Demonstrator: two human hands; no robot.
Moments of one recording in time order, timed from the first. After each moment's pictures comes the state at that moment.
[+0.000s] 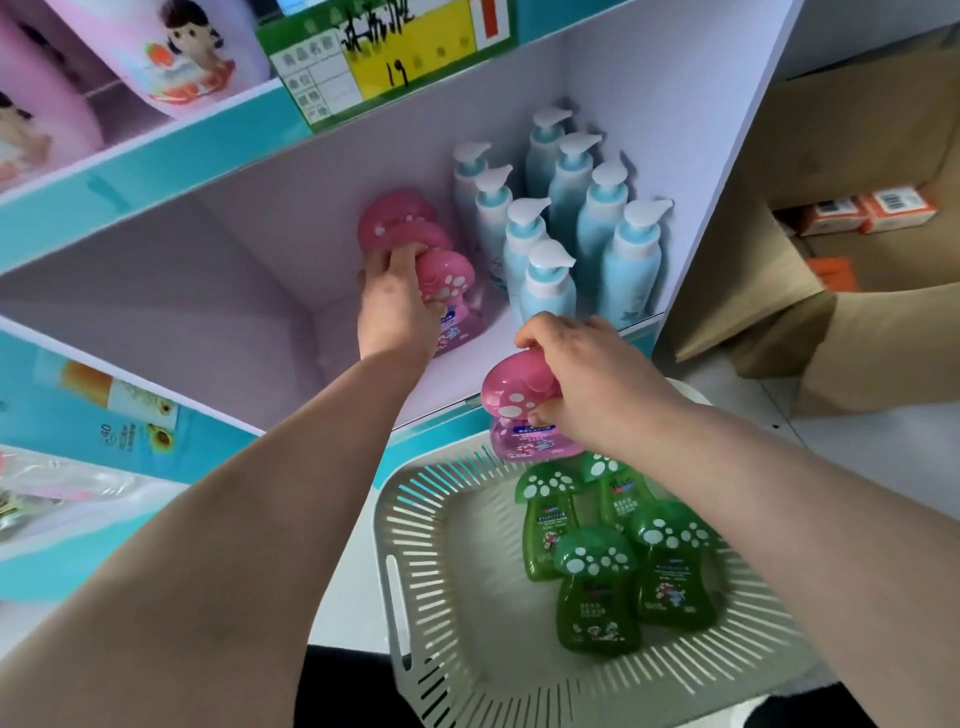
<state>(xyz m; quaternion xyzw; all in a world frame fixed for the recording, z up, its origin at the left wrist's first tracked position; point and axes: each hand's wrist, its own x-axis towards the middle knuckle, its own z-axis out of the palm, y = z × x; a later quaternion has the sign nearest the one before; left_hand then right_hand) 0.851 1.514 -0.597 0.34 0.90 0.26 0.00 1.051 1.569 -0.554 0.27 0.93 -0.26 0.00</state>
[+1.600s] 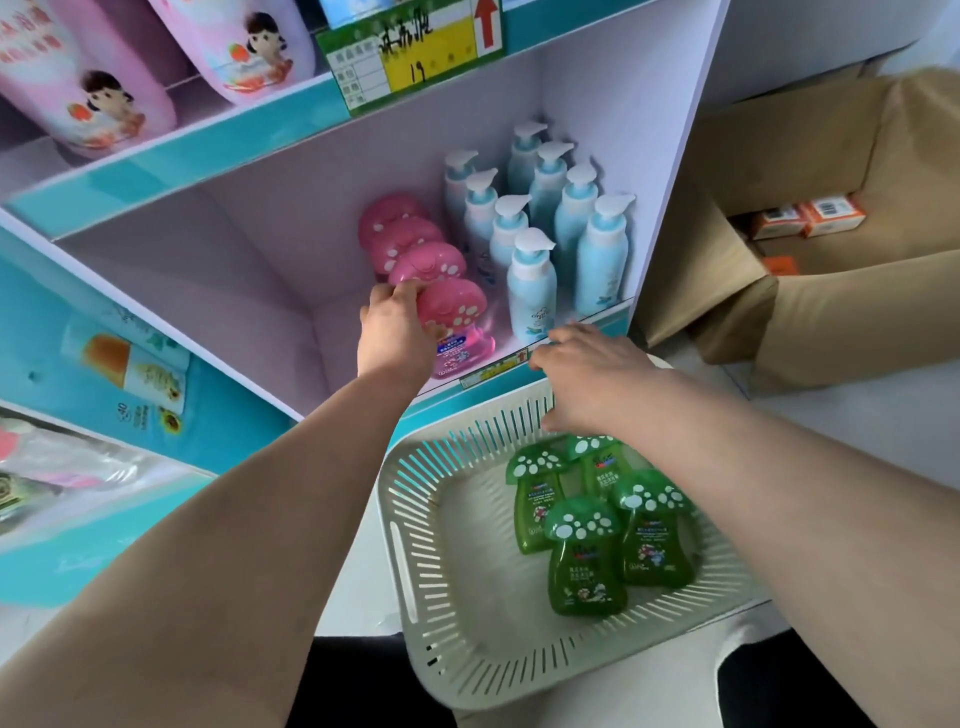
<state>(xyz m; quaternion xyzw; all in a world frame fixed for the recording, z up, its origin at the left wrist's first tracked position) 0.889 1.470 -0.583 0.35 0.91 0.22 0.07 1.066 1.547 -0.553 0.27 0.94 -0.09 0.16</state>
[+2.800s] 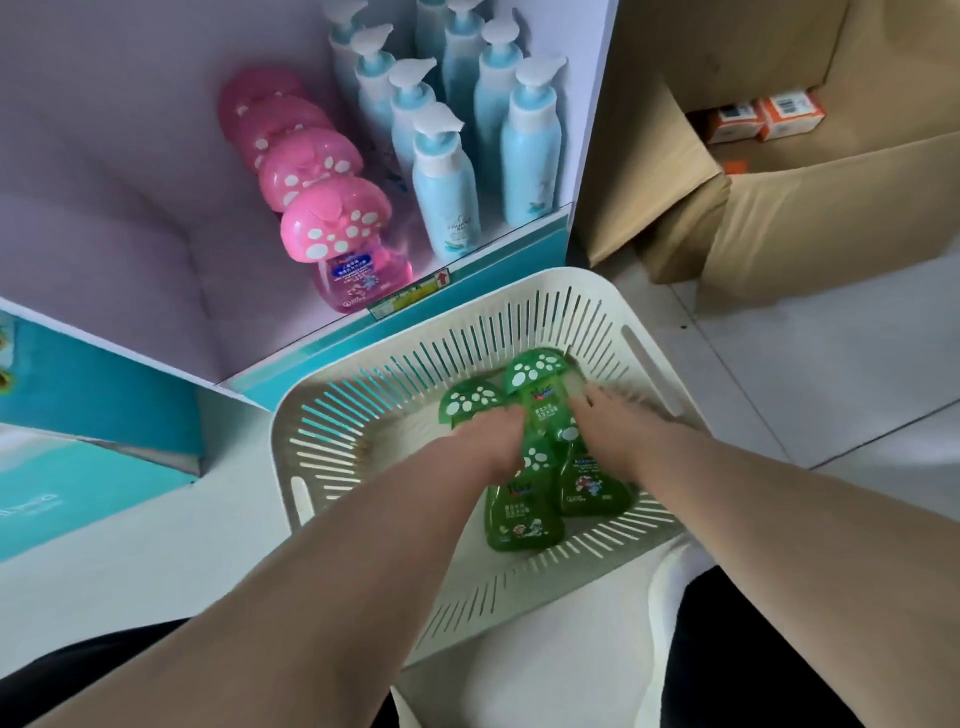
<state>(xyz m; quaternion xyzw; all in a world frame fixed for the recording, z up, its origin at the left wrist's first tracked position) 1.046 1.473 -0.731 0.53 0.75 -0.10 0.37 1.179 1.553 -0.707 0.35 0.87 -0.23 0.26</state>
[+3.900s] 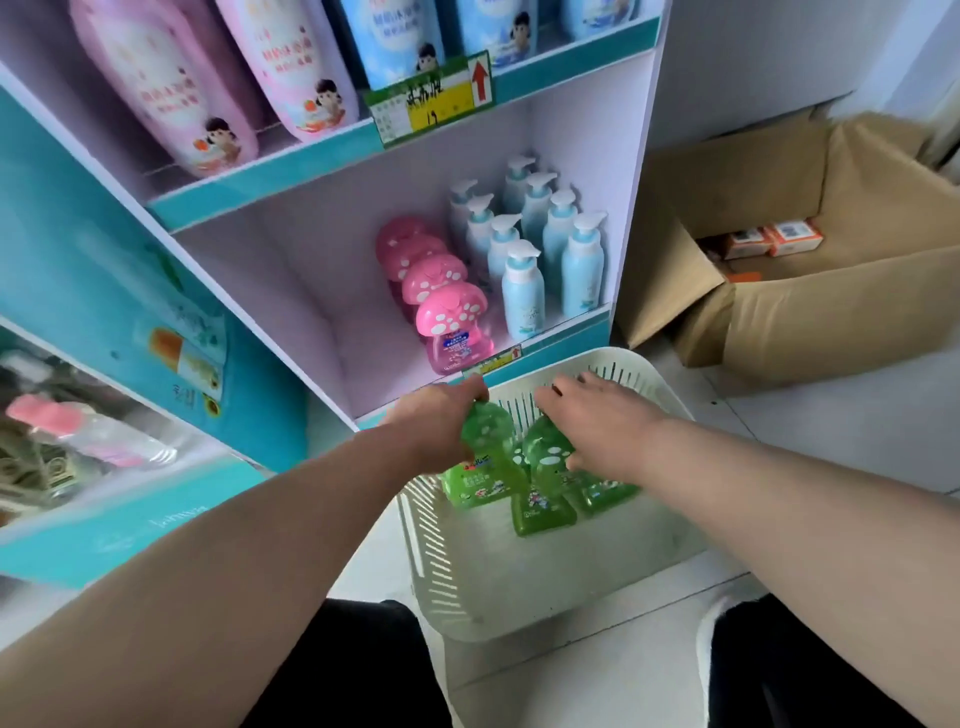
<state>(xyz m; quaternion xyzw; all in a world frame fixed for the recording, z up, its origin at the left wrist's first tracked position) 0.974 1.392 -0.551 0.54 0.82 -0.05 0.20 1.135 1.500 -0.553 0.18 0.97 -0.05 0.15</state>
